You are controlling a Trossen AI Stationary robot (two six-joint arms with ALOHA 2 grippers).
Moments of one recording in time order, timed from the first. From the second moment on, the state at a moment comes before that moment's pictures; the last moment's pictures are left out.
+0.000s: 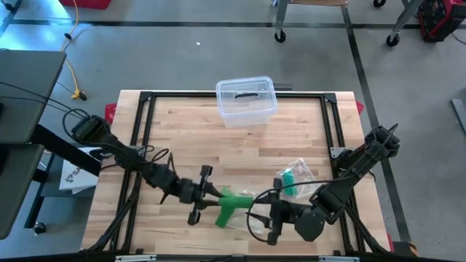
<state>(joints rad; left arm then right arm) -0.54 1.49 0.76 0.92 -0.23 0.35 0.73 1.65 1.41 -0.17 0.84 0.29</state>
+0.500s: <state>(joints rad) -0.54 1.41 0.80 0.81 -0.24 -0.12 0.73 1.65 1.41 -0.08 0.92 -0.13</state>
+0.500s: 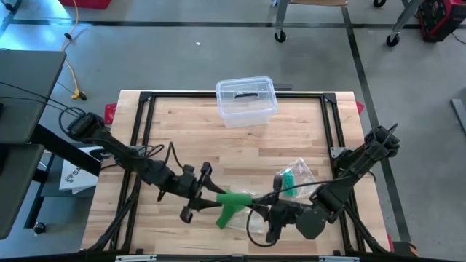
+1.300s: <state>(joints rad) -0.47 1.37 0.80 0.73 -0.20 -0.21 0.74 1.66 1.40 -0.08 0.97 -0.17</state>
